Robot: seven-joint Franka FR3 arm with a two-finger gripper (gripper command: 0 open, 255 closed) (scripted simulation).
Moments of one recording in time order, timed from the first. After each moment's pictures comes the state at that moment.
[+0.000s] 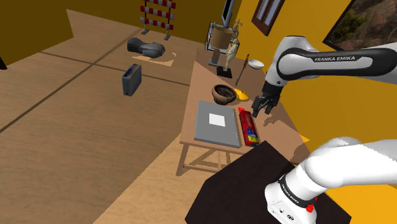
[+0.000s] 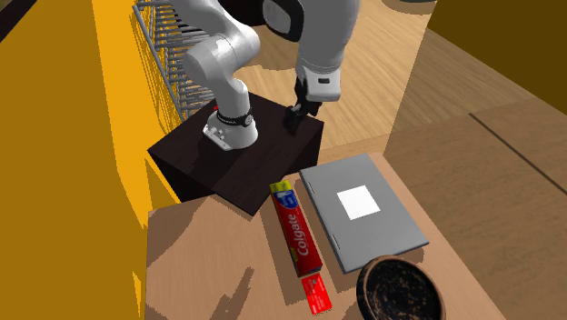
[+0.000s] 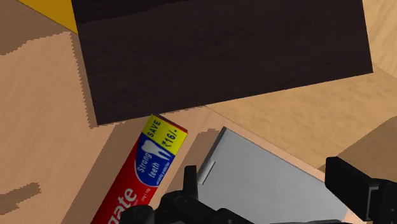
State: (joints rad) arm -0.11 -0.62 -0.08 -2.69 -0.01 1.91 -0.04
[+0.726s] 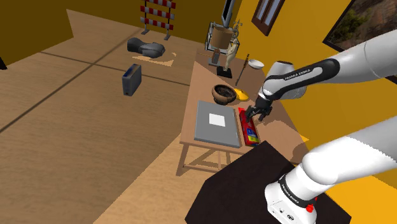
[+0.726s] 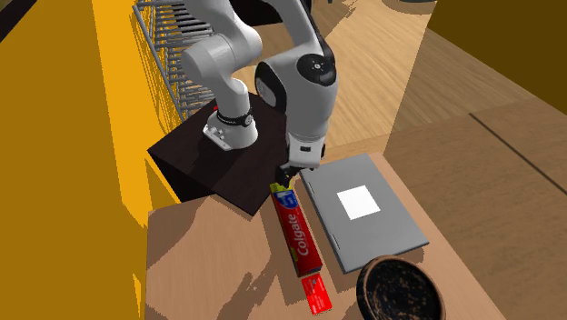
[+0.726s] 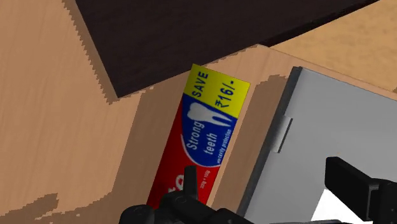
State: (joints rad) arm -0.22 -0.27 -0.17 -2.75 -0.08 2.41 -0.01
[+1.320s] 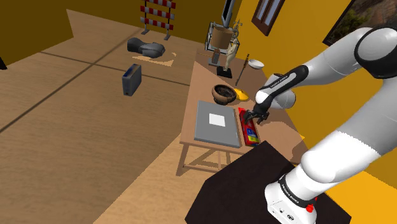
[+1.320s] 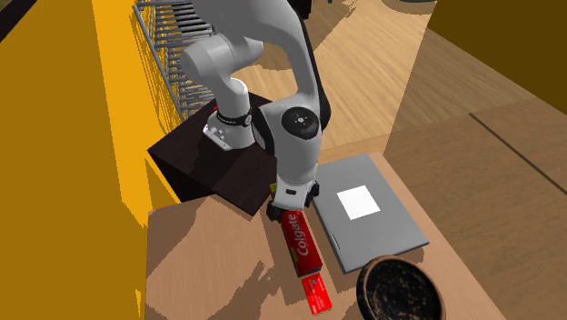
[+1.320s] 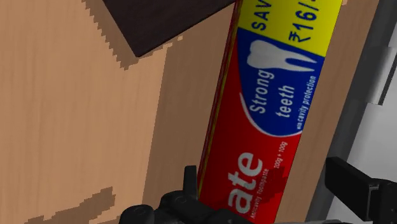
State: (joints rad) arm -0.27 0.05 -0.23 -2.68 -0.02 2.74 -0.04
